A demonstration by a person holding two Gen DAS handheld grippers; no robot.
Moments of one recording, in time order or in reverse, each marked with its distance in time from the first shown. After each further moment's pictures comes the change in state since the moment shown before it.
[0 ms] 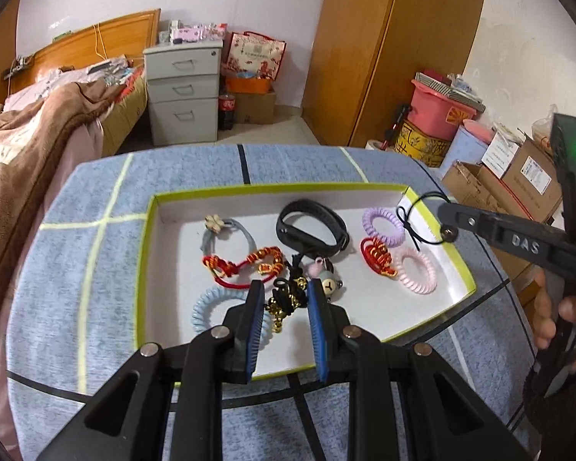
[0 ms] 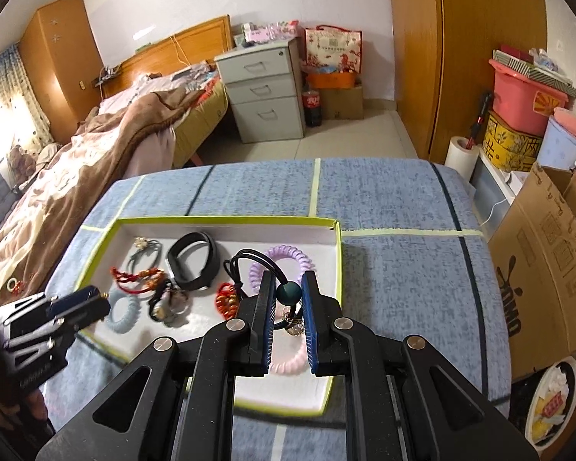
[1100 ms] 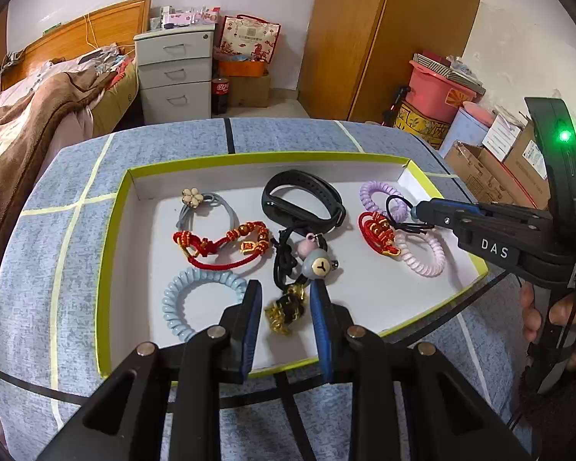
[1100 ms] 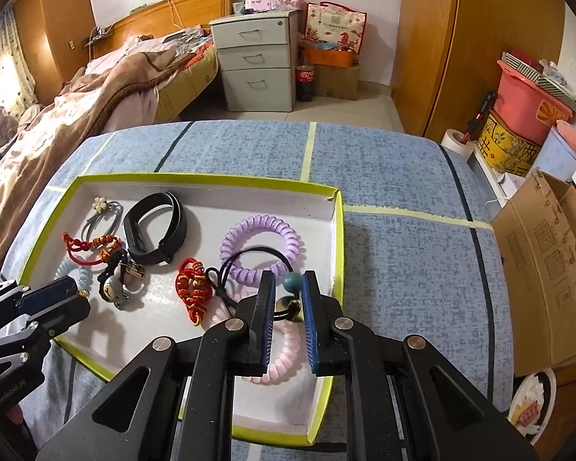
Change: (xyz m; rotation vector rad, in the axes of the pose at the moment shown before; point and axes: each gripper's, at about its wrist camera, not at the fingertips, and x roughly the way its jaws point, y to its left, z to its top) left arm 0.021 -0.012 -0.008 0.013 0.054 -0.002; right arm 0.033 0.009 -0.011 -0.094 0.078 -0.099
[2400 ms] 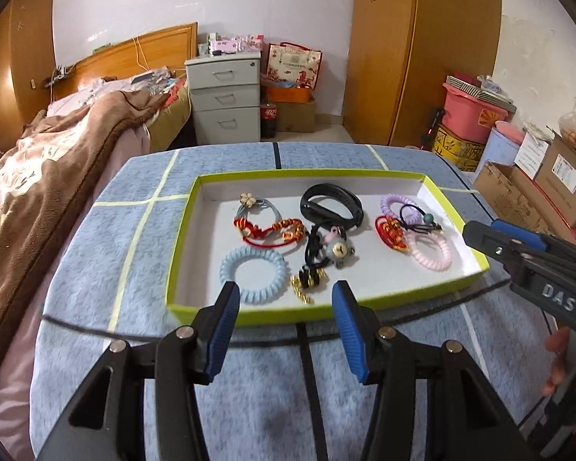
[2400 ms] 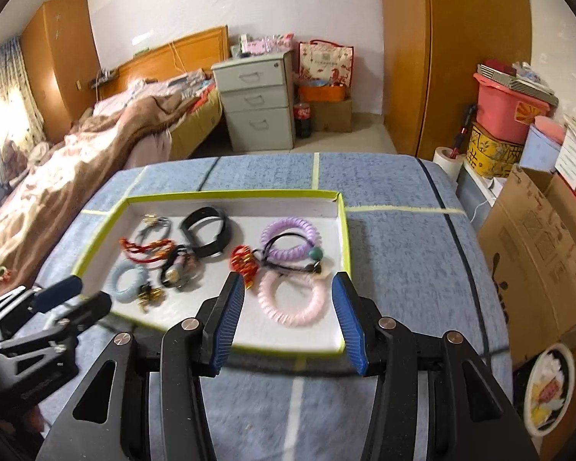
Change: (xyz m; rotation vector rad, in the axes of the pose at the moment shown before) left arm -0.053 -0.013 -0.031 -0.046 -0.109 0.197; right arm -0.079 0.019 -0.046 0.086 -0.180 0.045
